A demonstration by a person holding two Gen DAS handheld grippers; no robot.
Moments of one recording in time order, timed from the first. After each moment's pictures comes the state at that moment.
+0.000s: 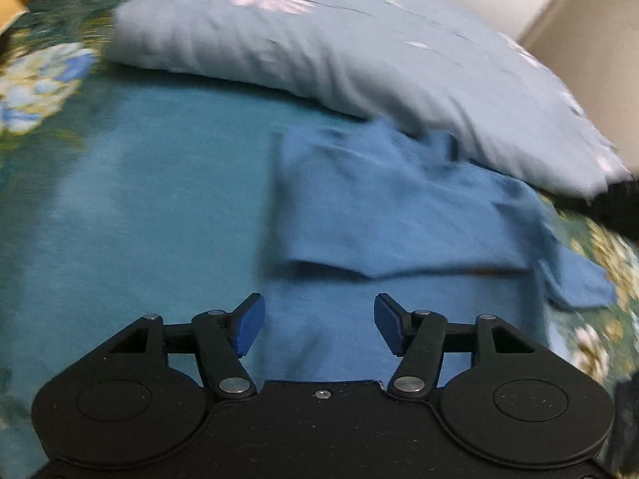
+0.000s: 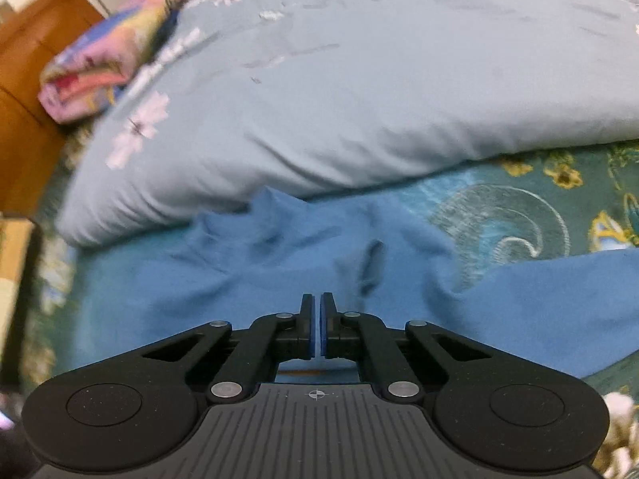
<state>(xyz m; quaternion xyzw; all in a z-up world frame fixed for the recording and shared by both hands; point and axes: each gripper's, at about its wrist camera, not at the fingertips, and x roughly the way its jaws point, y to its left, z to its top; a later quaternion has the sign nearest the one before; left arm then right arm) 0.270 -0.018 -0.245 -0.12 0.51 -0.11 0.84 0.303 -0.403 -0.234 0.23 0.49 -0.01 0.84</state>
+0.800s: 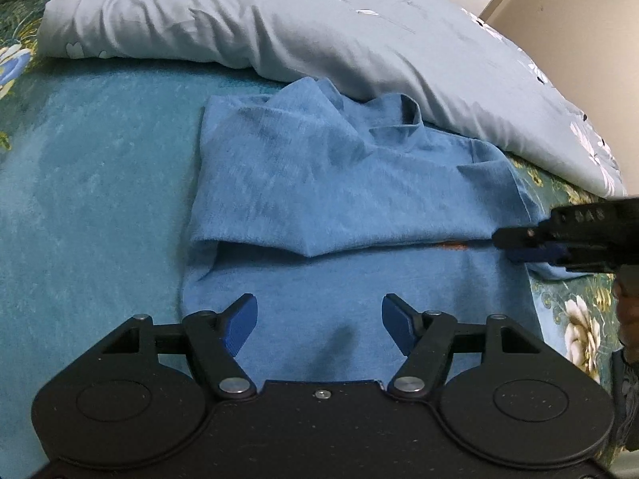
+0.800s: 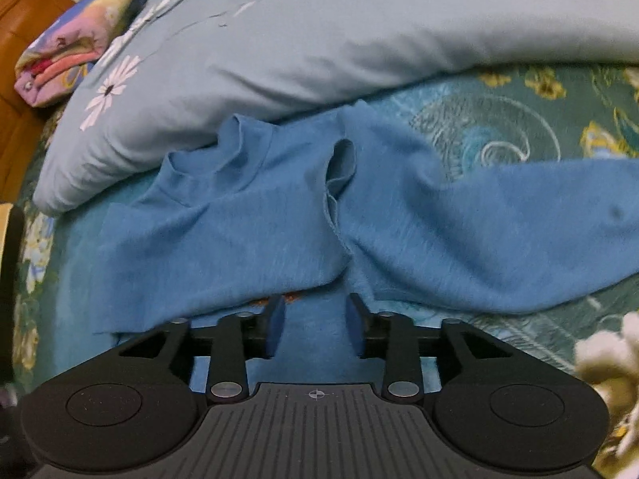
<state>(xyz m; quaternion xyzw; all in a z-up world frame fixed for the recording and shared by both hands) 0.272 -0.043 -0.267 -0.10 0.52 -0.16 0.84 0.278 -0.401 -0.292 0.24 0.55 -0.05 0.80</state>
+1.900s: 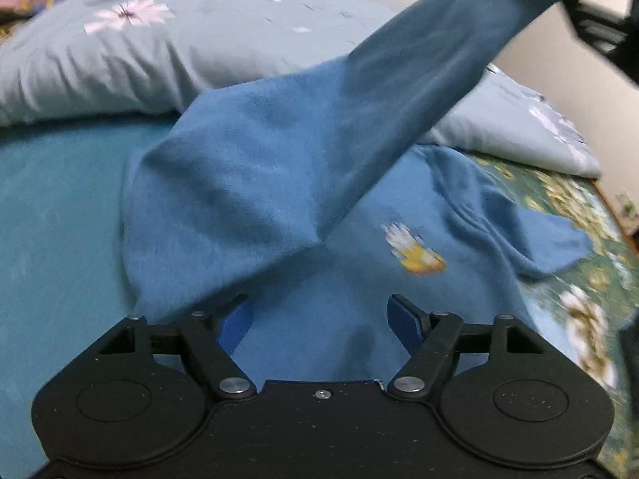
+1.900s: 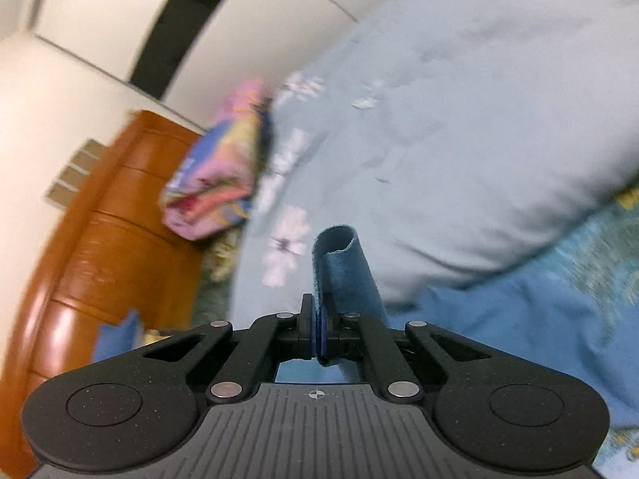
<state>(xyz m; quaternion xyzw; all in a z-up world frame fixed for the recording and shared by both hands) 0.296 -0.080 -0.281 -0.05 0.44 -0.21 0.87 0.319 -0.424 -0.177 0.41 0.35 0.11 0.84</state>
